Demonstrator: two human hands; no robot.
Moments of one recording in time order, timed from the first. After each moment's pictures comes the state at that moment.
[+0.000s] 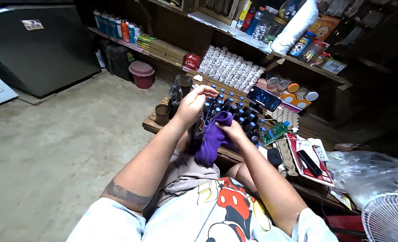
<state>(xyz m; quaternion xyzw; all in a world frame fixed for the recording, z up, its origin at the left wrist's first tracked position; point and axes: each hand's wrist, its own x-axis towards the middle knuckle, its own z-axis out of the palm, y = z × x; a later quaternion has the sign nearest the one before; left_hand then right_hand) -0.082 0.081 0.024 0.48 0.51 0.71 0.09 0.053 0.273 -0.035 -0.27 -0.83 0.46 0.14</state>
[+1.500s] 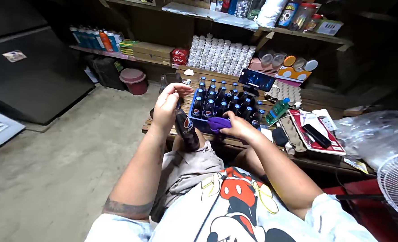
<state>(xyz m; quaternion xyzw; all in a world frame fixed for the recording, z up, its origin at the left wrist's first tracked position) -0.078 0.062 0.022 0.45 0.53 0.71 0.10 0.091 0.276 -0.007 -0.31 -0.93 0.19 -0.09</state>
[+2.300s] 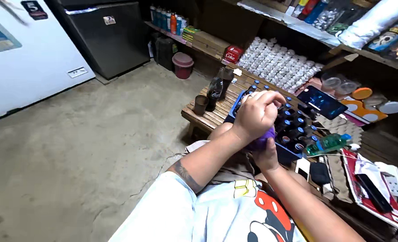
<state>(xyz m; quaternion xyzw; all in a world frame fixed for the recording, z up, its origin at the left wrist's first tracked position) -0.028 0.089 0.022 0.45 0.58 0.66 -0.15 0.076 0.186 -0.077 -0.02 -0.63 0.73 0.28</state>
